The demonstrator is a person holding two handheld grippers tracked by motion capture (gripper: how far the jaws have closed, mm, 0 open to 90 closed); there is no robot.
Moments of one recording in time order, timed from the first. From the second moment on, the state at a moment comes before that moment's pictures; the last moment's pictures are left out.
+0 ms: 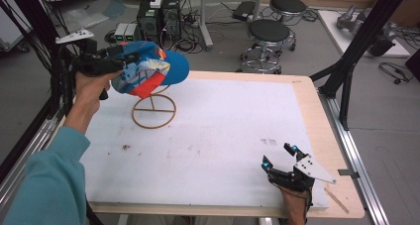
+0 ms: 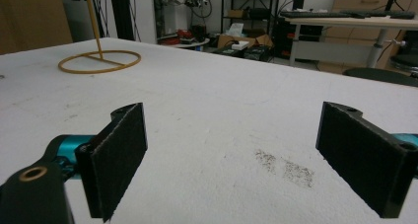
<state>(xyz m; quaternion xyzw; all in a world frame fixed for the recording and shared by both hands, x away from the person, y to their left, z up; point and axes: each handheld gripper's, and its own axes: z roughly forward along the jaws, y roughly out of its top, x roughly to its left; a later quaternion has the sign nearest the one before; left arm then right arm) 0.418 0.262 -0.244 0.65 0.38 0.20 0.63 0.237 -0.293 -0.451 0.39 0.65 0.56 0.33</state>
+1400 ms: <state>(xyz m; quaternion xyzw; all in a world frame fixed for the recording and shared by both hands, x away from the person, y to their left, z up) 0.266 0.288 -0.438 0.65 0.33 0.28 0.62 0.235 -0.294 -0.451 0.38 0.65 0.57 0.34</state>
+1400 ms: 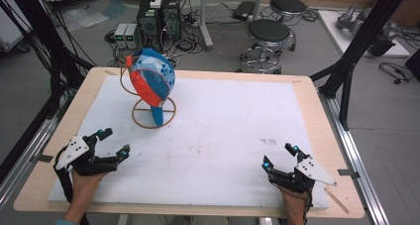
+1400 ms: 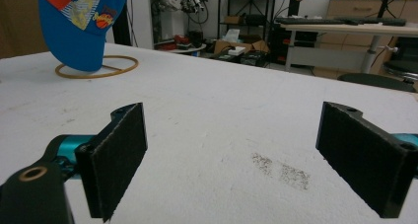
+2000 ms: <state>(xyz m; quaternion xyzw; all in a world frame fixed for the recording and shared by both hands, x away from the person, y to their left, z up) 0.263 0.285 -0.452 0.66 0.33 0.29 0.61 0.233 -0.295 -0.452 0.38 0.64 0.57 0.34</state>
